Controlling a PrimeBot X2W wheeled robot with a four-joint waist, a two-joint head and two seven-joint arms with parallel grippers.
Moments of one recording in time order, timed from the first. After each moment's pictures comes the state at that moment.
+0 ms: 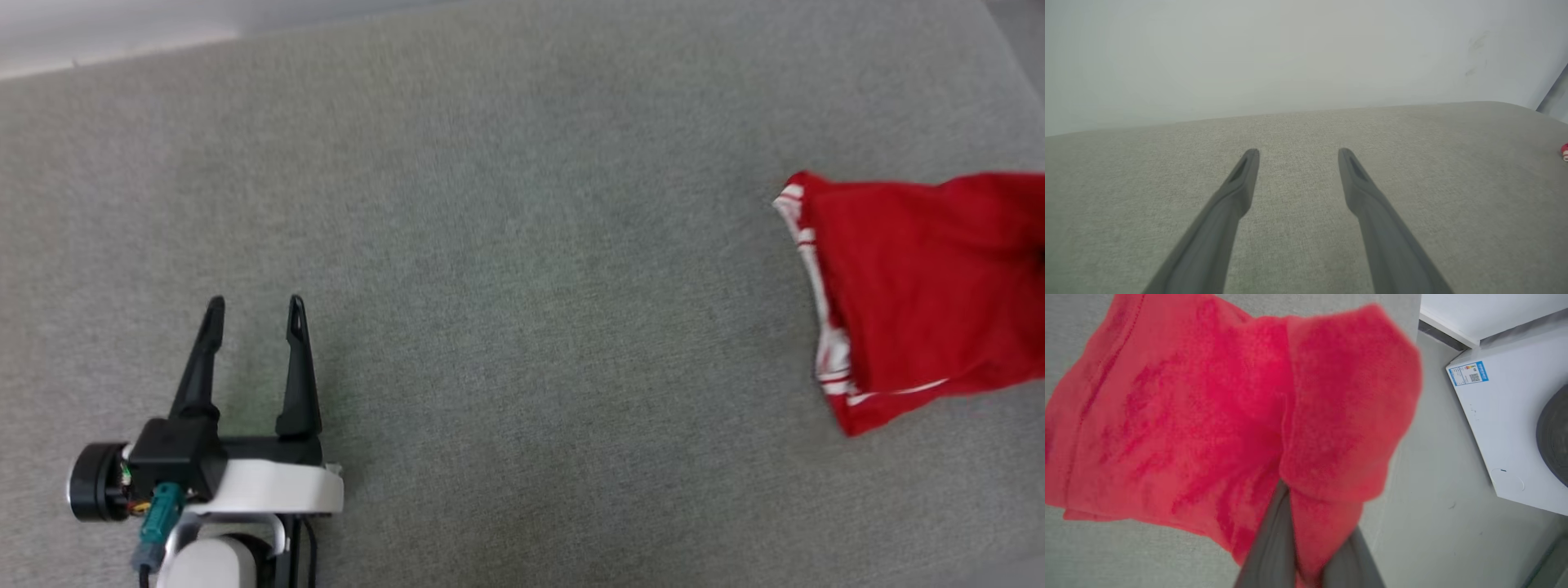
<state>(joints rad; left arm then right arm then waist) -0.08 0.05 0.04 -0.05 -0.04 -0.01 -0.26 -0.78 -0.99 0.79 0.33 0.81 0.13 0.46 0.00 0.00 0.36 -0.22</state>
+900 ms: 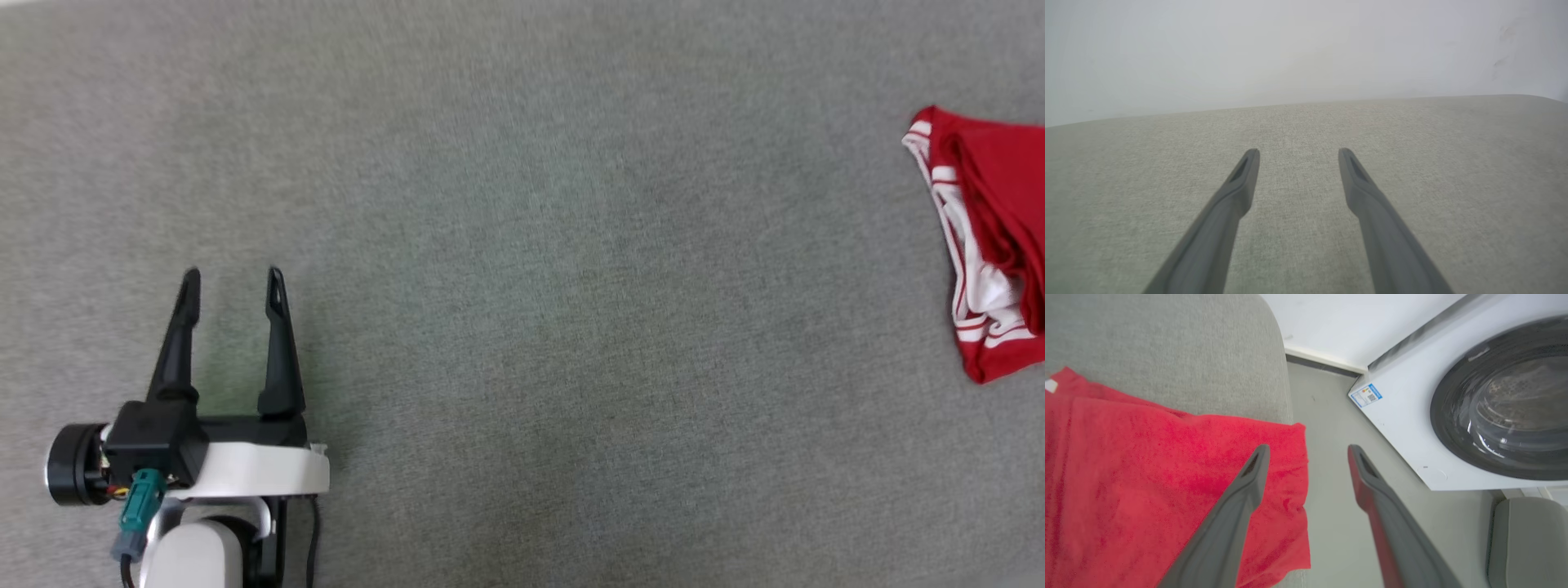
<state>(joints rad) -0.13 0.06 0.07 -0.08 -0.03 -0.03 -0.26 -0.92 -0.85 0.49 0.84 0.51 0.13 0.14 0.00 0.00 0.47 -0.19</state>
